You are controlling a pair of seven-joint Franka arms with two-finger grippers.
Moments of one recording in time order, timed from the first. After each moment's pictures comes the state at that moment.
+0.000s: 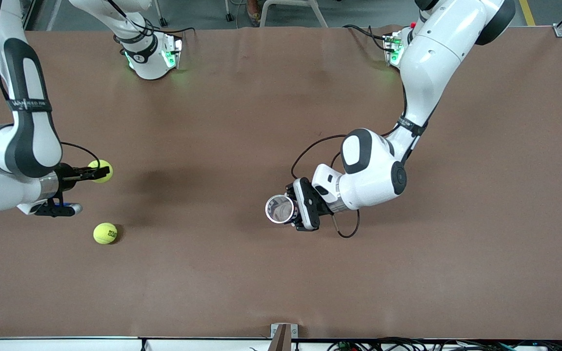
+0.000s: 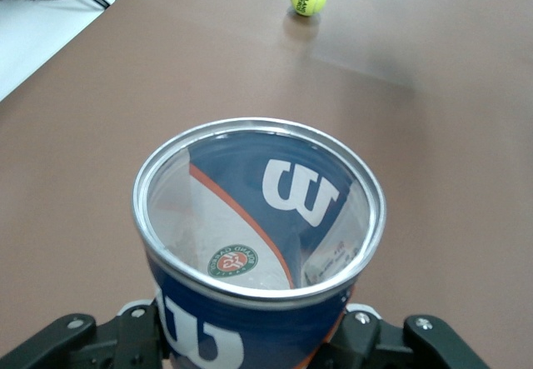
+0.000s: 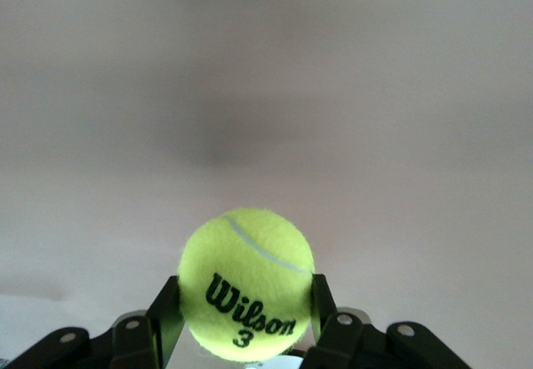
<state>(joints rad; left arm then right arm) -0.34 0.78 -0.31 -1.41 -0.76 2.49 1.32 -0.03 0.45 -0.04 -1.55 0.17 1.52 -0.11</state>
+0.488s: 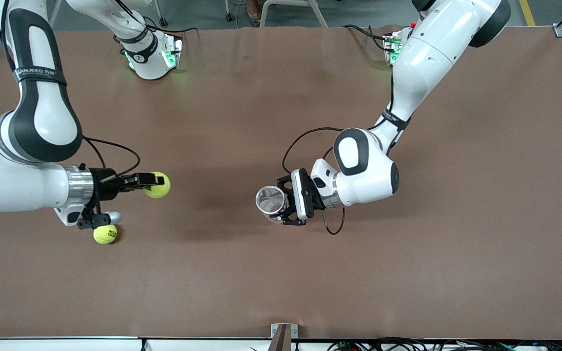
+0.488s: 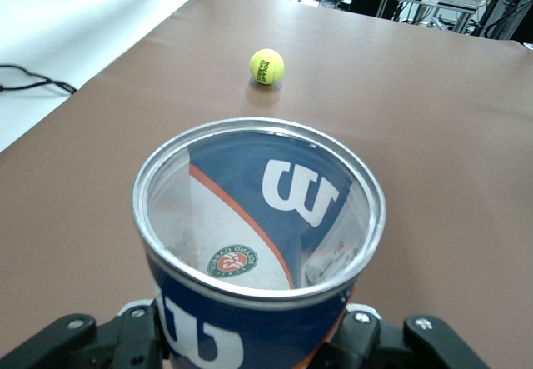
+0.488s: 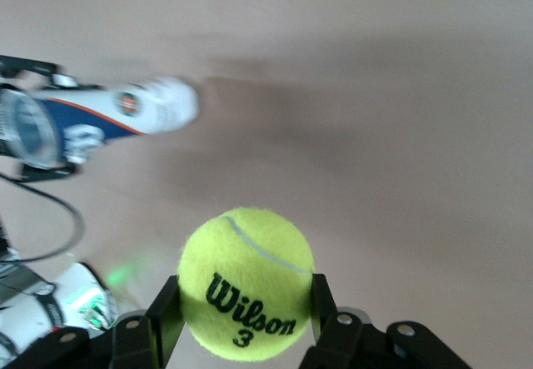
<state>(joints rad) -0.36 0.81 -0.32 -1.43 -1.13 2.50 1.73 0.15 0.46 -0.03 -1.45 0.61 1.65 -0.10</state>
